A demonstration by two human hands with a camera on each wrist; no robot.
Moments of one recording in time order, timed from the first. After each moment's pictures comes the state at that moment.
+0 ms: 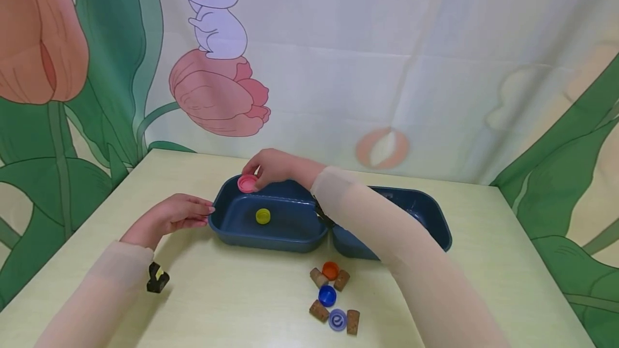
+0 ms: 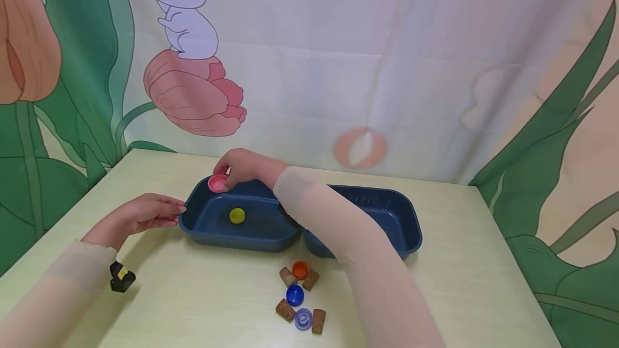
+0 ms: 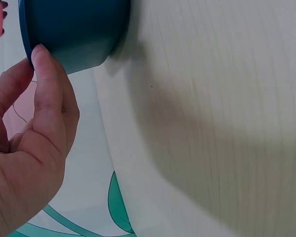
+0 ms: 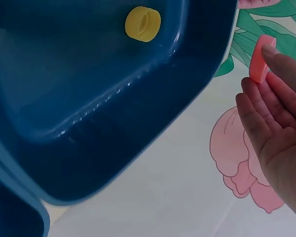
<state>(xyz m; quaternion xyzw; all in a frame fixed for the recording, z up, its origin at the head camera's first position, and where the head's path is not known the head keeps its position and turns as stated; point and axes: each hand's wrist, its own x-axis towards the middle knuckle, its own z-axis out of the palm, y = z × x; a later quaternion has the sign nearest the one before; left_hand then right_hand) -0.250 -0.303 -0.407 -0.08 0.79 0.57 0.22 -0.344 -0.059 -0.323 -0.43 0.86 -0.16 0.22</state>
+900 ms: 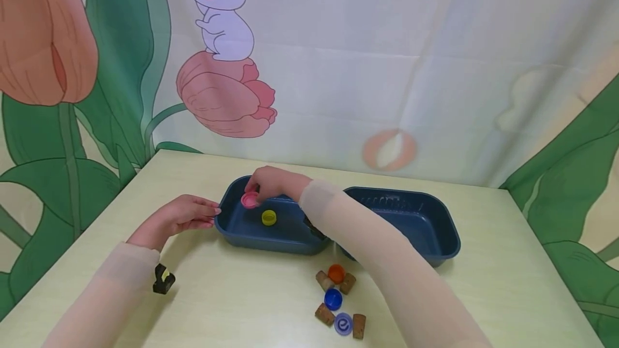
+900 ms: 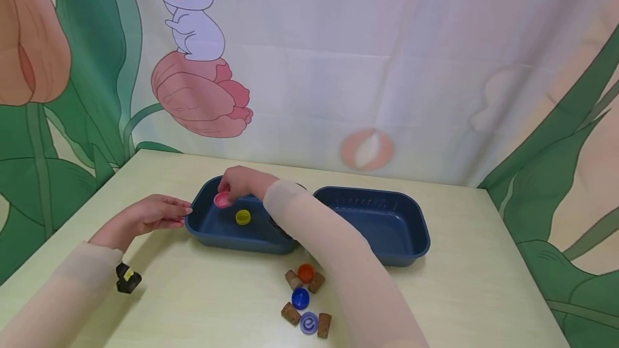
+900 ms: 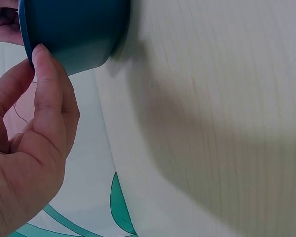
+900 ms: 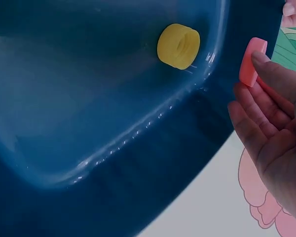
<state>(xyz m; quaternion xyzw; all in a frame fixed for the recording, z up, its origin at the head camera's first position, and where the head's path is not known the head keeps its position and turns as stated) -0.249 -0.304 -0.408 -0.08 0.78 0.58 0.22 -0.348 -0.088 -0.368 -0.42 0.88 -0.09 0.22</state>
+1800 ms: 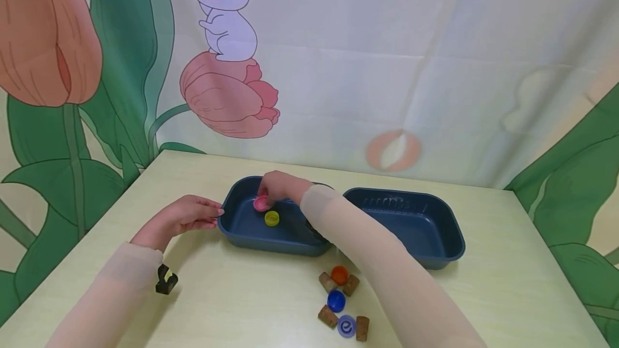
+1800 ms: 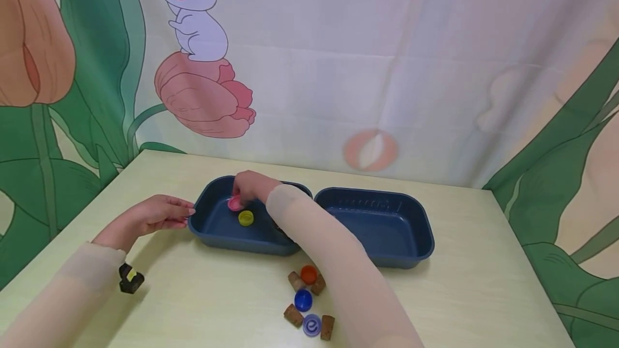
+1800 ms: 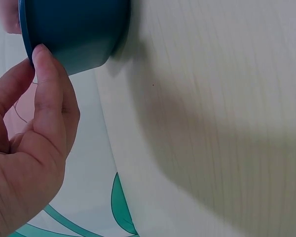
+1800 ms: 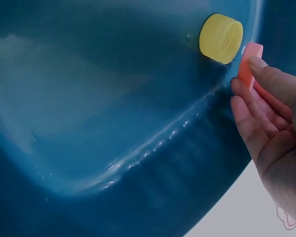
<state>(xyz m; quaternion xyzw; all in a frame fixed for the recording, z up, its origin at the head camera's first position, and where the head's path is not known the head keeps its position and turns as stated) -0.247 -0.303 -0.408 -0.08 0.78 0.58 0.21 -0.361 -0.088 -0.394 -0.38 0.90 -0.05 0.21</state>
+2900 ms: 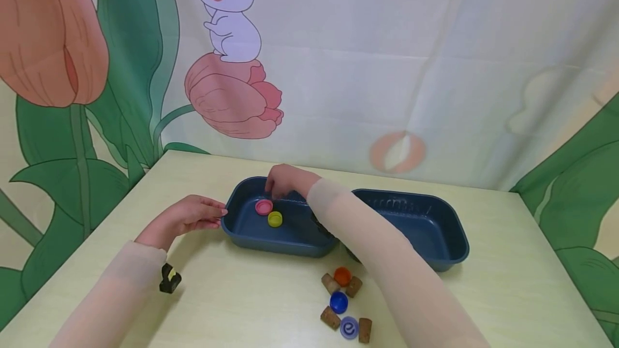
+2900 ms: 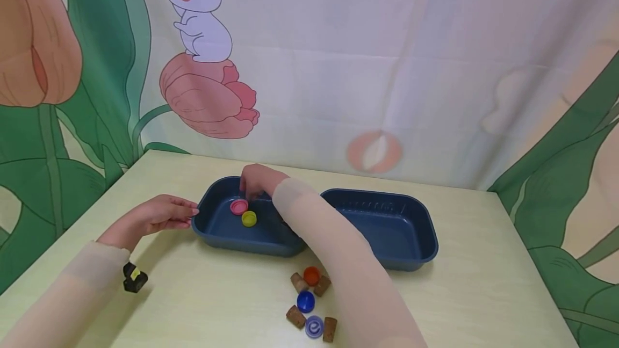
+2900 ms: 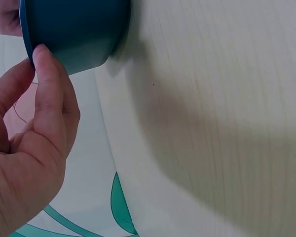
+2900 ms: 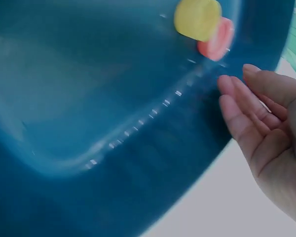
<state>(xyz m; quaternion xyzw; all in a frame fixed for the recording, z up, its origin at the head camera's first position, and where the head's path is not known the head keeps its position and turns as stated) -0.247 -0.305 -0.407 -0.09 0.78 0.58 0.21 -0.366 -0.081 -0.376 -0.36 0.90 -0.10 0.25</state>
